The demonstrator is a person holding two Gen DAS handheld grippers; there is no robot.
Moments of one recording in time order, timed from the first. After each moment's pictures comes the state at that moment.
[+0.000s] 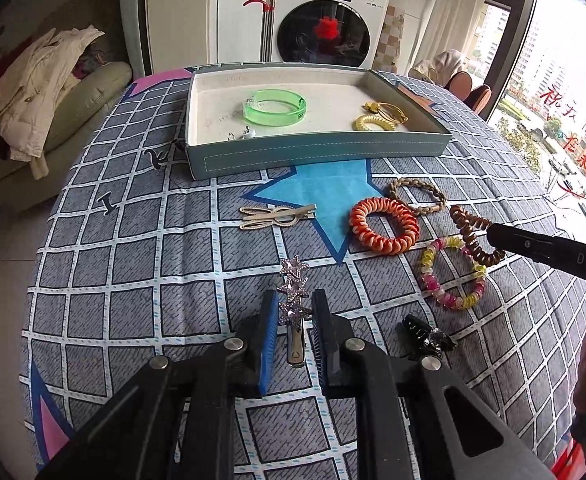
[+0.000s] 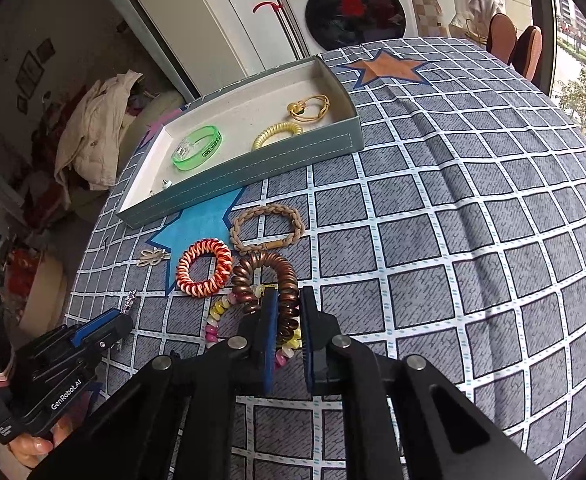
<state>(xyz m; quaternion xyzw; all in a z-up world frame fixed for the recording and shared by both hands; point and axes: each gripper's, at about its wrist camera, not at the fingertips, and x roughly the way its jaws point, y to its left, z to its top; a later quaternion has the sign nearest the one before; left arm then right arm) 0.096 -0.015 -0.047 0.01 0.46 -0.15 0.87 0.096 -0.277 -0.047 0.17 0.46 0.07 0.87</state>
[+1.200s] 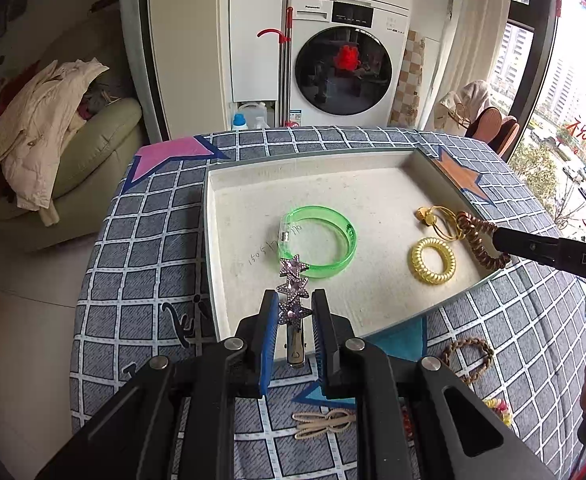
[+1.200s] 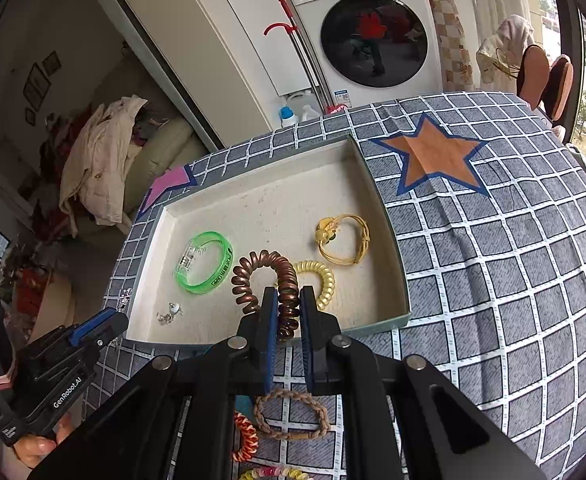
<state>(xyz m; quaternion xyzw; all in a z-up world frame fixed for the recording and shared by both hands) 0.234 -0.024 -0.002 0.03 0.43 -0.12 0.89 0.235 -0.281 -0.007 0.17 0.44 0.09 0.88</state>
